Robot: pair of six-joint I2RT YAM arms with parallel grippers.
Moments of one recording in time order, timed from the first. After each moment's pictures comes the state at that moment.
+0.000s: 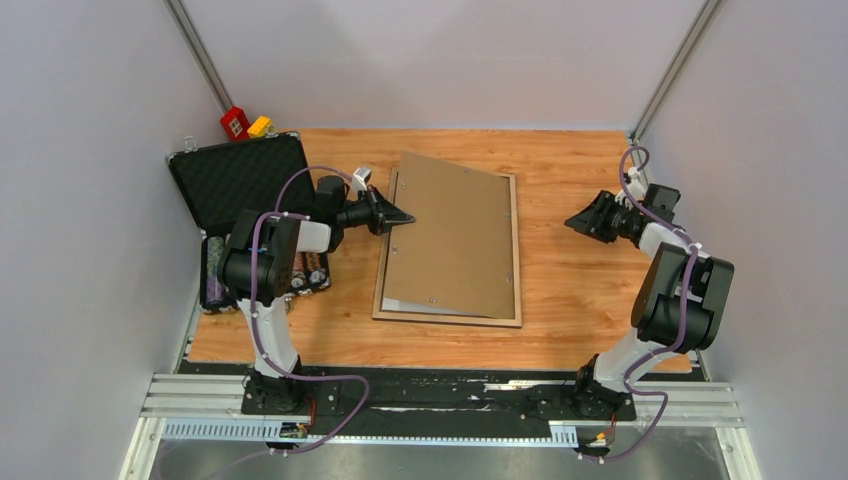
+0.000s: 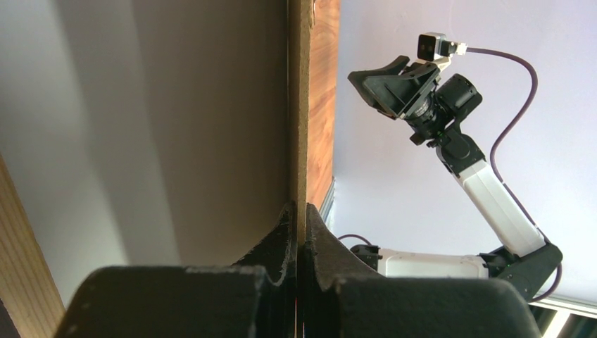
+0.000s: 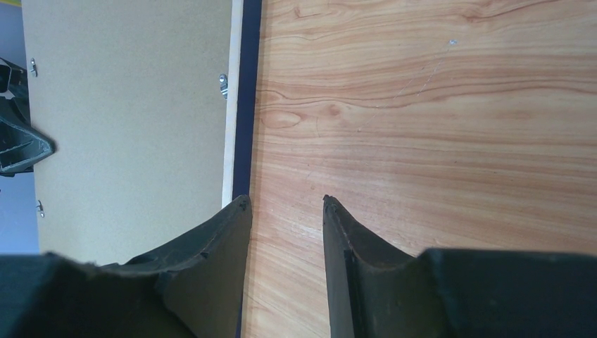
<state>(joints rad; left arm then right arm) -0.22 1.95 0.93 0.63 0.91 -1.14 -0.38 1.67 0.96 -0.14 -0.80 0.17</state>
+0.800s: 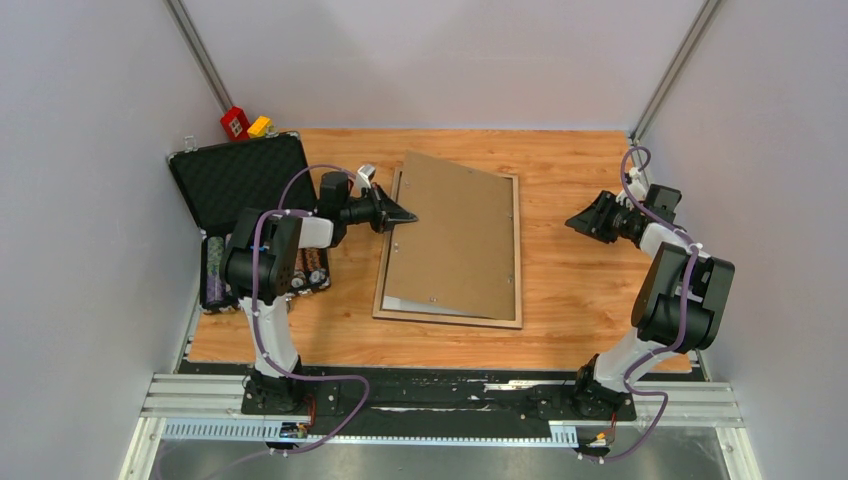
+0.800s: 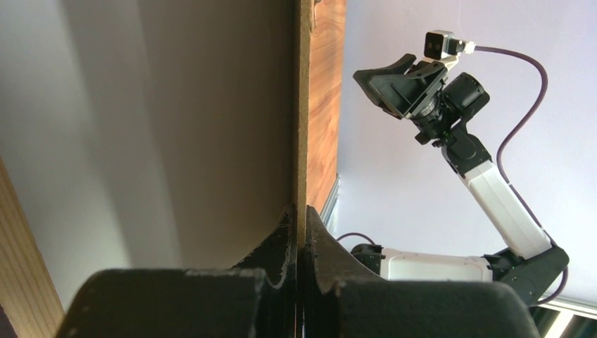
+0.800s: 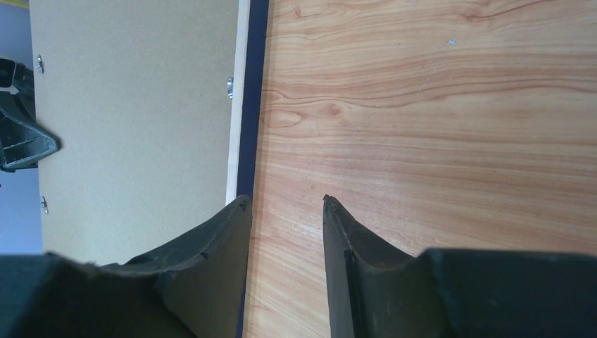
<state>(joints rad) -0.24 1.96 0.99 0.56 0.92 -1.11 -0.39 1.67 0.96 -0.14 -0.81 0.17</state>
